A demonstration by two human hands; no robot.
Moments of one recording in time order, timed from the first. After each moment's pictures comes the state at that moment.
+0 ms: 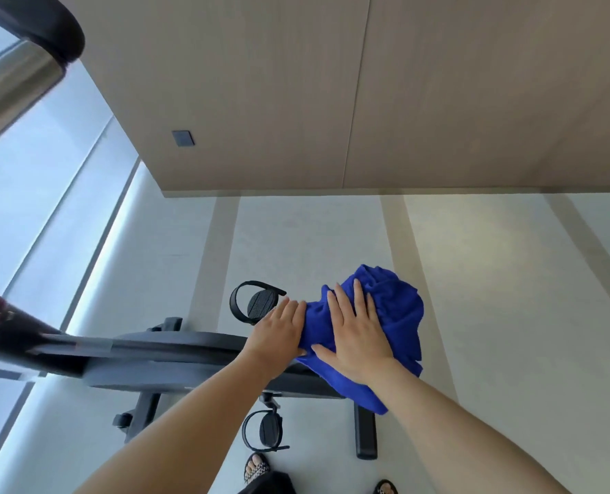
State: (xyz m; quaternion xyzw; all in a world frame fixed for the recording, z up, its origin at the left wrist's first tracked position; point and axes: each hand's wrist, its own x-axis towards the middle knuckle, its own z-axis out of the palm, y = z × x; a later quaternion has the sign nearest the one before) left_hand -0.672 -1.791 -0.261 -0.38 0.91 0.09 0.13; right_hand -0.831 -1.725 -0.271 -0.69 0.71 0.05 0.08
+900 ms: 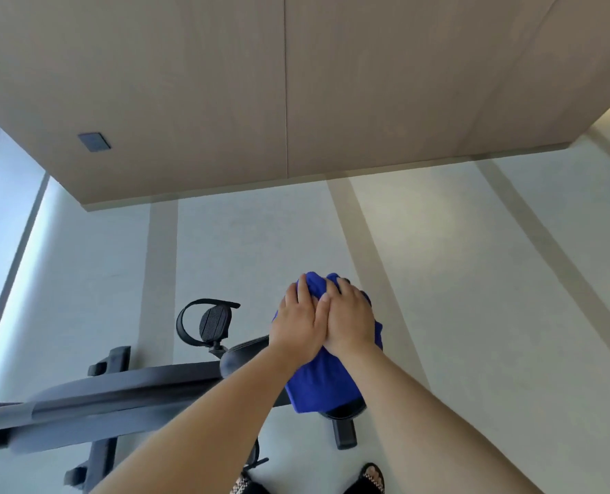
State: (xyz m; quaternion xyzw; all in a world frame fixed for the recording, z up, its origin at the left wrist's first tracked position) left_hand -0.795 -1.801 -0.262 -0.46 0.79 0.39 -0.08; right_hand -0.885 -1.759 -0.276 -0.51 0.85 -0.09 0.11
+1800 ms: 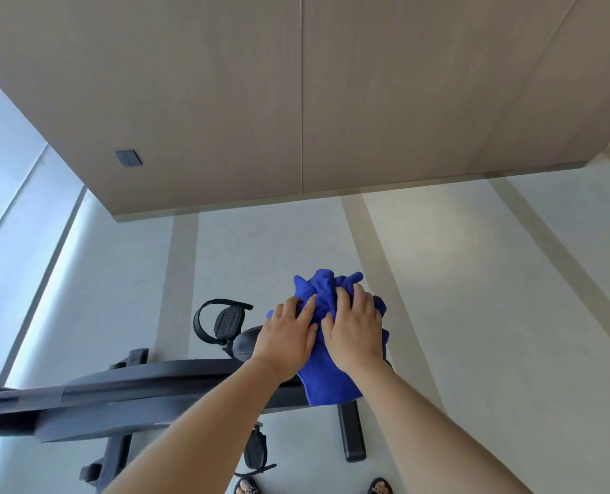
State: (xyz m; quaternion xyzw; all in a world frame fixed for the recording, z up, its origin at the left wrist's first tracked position) left_hand -0.745 -1.779 -0.268 -0.39 0.91 0.17 0.00; right_hand -0.865 -1.714 -0.265 -0.49 0.86 -0.11 0.06
